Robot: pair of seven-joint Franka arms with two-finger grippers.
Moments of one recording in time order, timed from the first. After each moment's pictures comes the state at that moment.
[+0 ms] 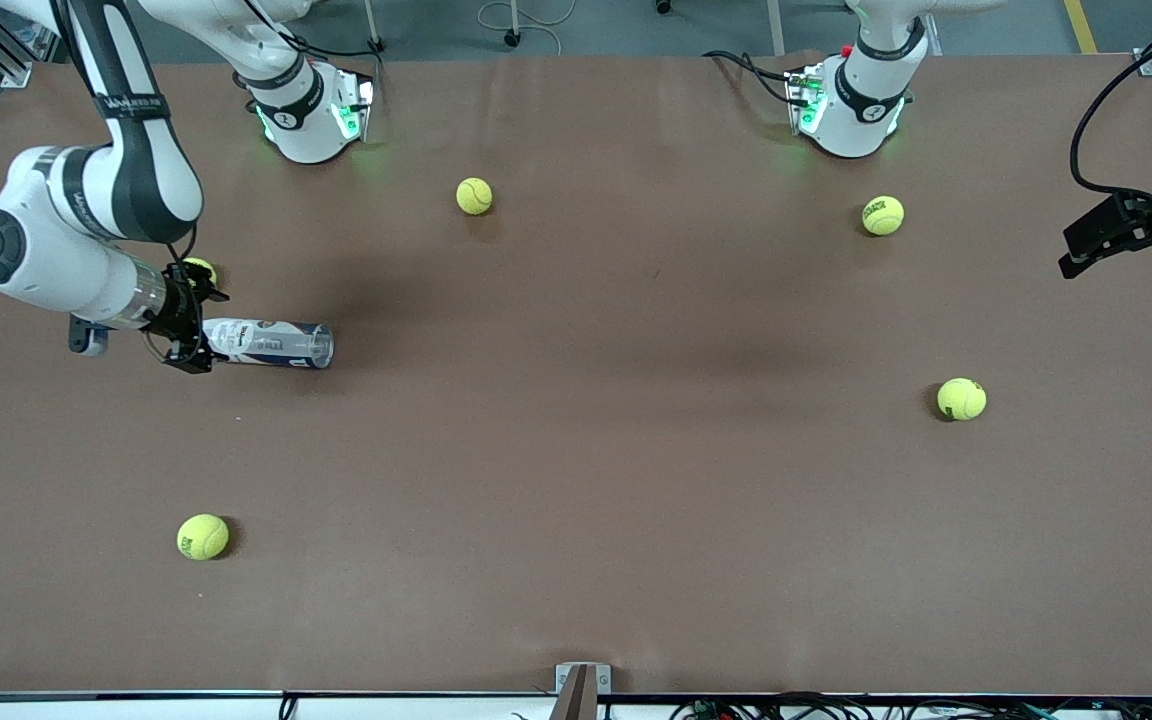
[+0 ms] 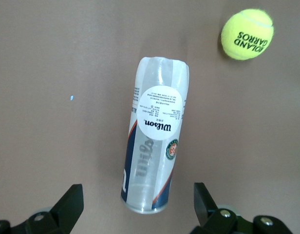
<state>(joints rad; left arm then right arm) -0.02 0.04 -0.02 -1.43 0.02 1.53 -0.08 0.03 0.08 -0.07 -2.23 0.08 2.15 1.42</state>
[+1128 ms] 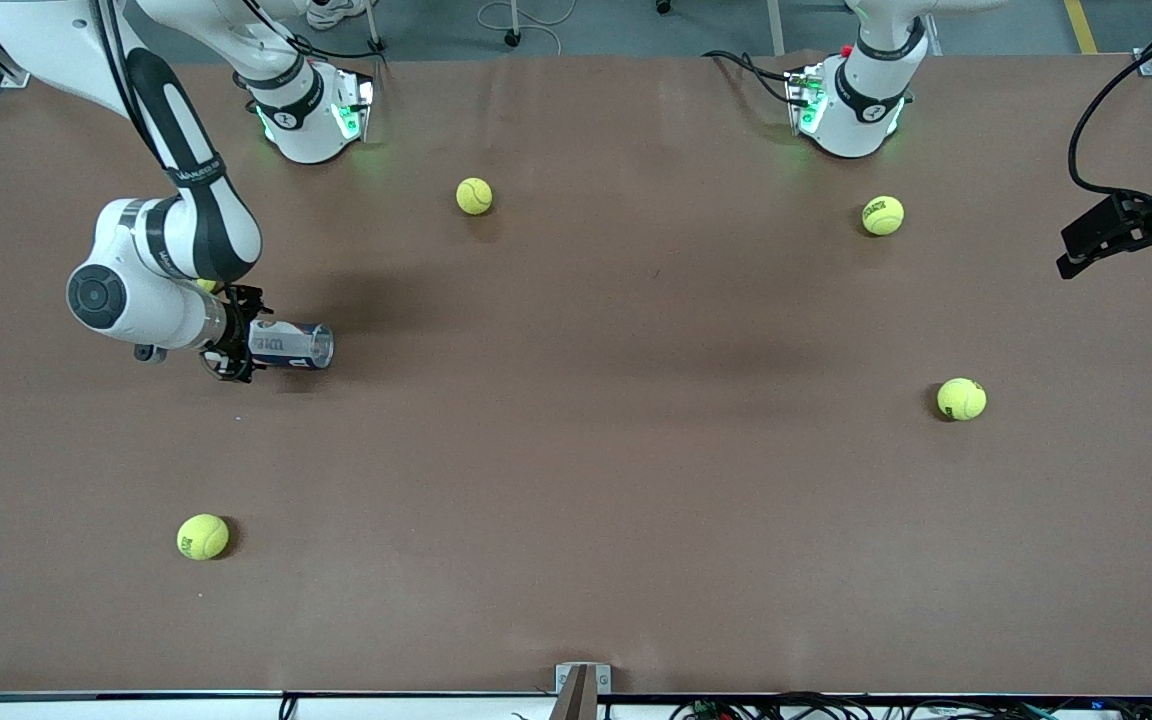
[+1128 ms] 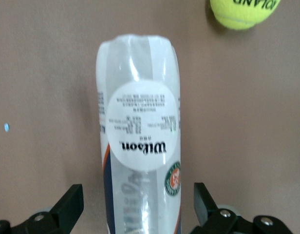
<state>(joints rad) -0.02 0.04 -0.02 -1.44 0.02 1.53 -0.08 0.07 0.24 -0.09 -2.27 0.05 2.29 1.62</state>
